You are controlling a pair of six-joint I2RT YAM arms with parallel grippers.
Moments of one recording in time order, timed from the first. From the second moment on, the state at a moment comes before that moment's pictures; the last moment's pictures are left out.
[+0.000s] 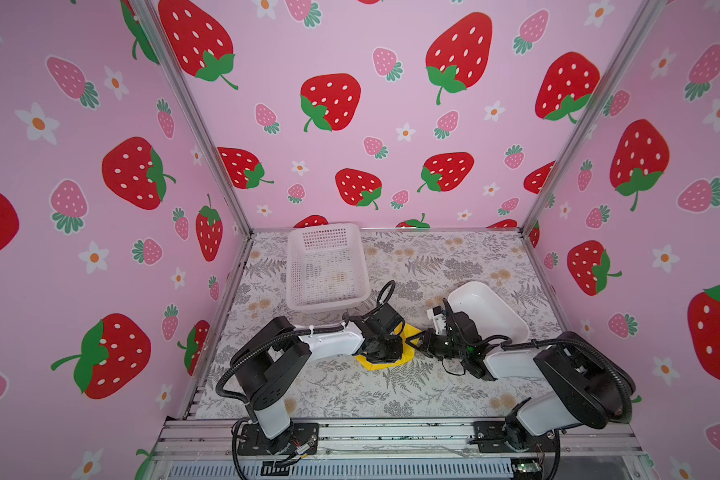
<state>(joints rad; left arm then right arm) -0.86 1.73 0.94 -0.34 0.25 -0.83 0.72 1.51 0.36 0.58 -0.49 1.03</state>
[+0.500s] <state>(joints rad) -0.85 1.60 0.88 -0.34 0.21 -0.86 0.80 1.55 0.41 0.60 -0.48 1.06</state>
